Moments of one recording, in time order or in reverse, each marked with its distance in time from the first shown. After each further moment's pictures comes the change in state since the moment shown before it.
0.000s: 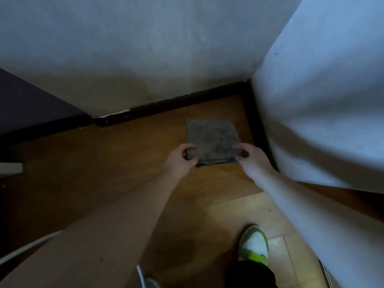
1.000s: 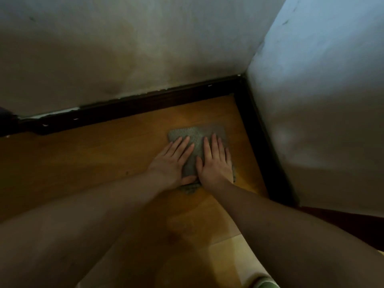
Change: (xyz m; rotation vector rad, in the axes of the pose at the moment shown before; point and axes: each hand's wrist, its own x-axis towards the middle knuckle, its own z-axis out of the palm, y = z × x) left_hand 0.149 -0.059 0.059 1.293 -0.060 0.614; right_hand 0.150 0.077 0.118 -0.777 0.301 -0.409
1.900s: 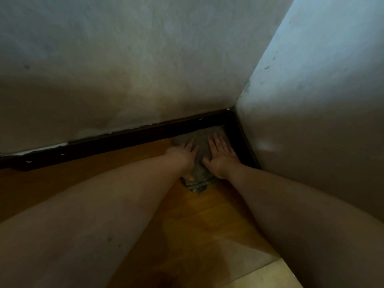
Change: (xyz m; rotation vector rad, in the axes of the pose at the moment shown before) left_hand 0.103 -0.001 -0.095 0.107 -0.320 -0.072; right_hand 0.116 0.043 -0.061 -0.092 -0.256 -0.015
